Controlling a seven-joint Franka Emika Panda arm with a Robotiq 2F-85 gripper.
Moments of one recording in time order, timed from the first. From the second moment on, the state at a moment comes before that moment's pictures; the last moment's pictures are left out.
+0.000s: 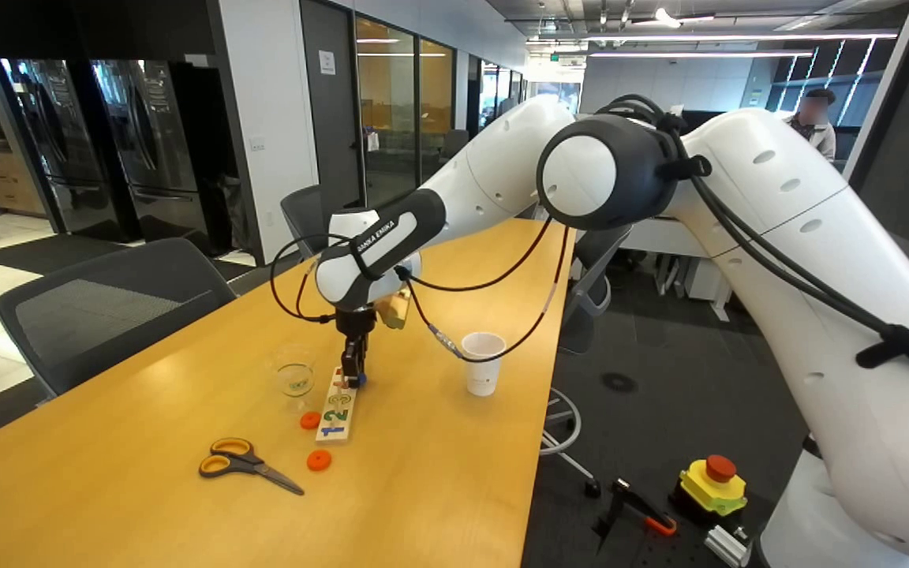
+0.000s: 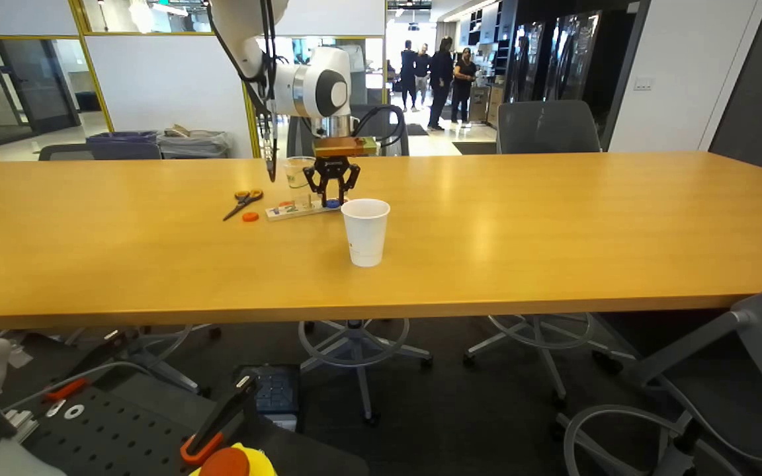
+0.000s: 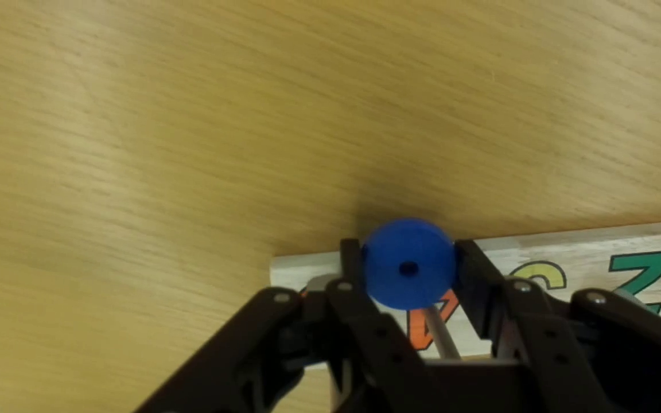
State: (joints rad) arm -0.04 0.81 0.13 -1.47 -0.09 2.31 -0.65
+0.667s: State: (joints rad) arm 0.01 0.60 0.07 -1.66 -0.18 2.38 -0.43
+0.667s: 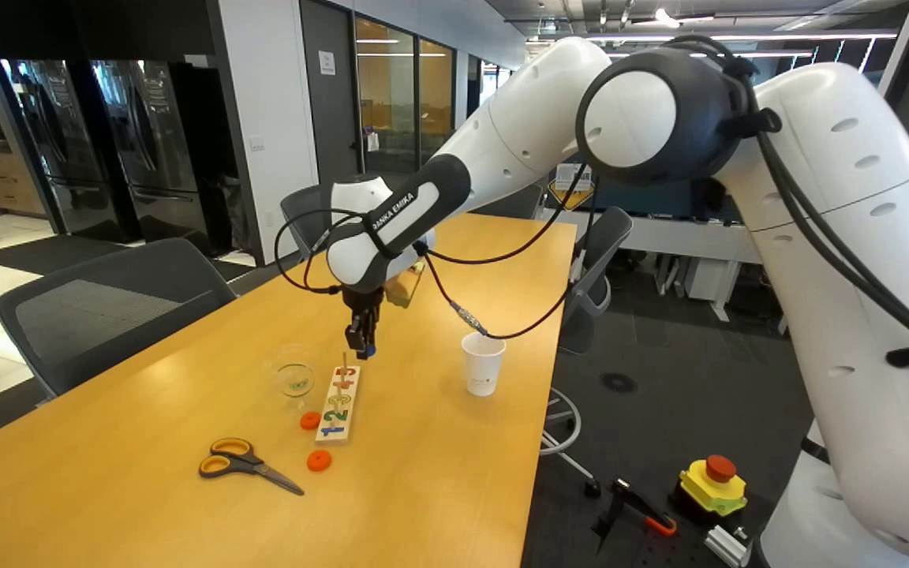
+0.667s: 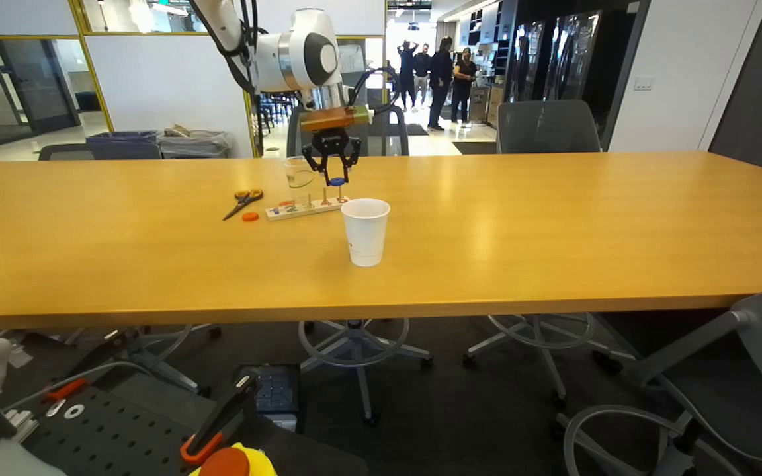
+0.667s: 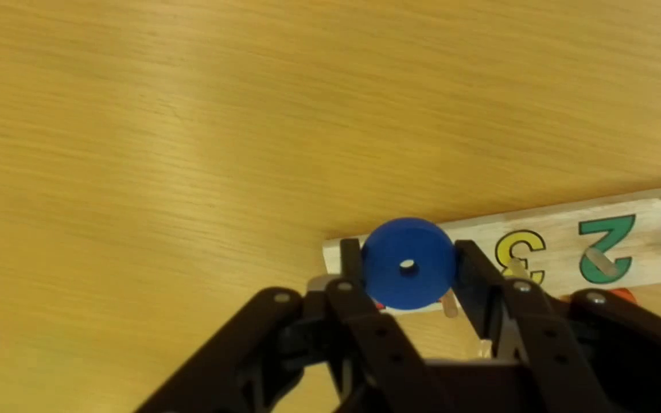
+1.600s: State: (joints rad) arm 0.02 0.46 0.21 -1.77 0.02 2.46 -0.42
